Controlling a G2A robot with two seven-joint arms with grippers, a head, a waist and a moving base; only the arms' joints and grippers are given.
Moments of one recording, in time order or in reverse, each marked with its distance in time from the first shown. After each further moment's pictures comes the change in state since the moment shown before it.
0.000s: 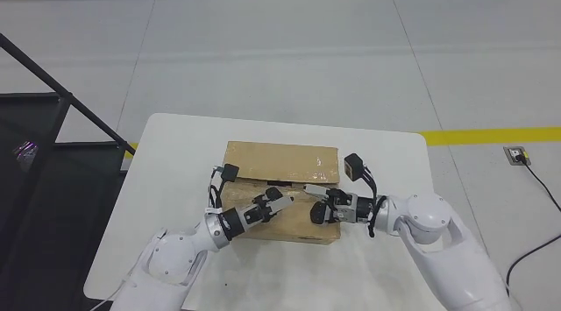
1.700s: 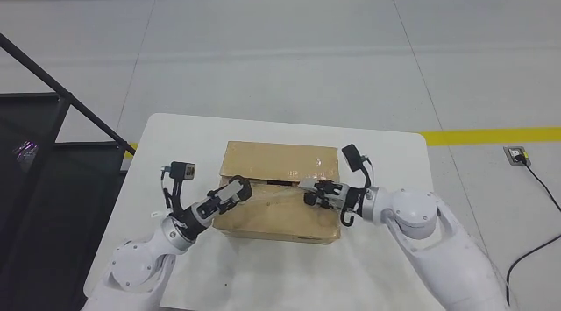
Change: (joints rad) left arm 0.113 0.042 -0.190 -0.068 -0.261 -0.083 -0.015; right arm 0.057 -0.008 -0.074 -0.036 -0.144 0.107 -0.188
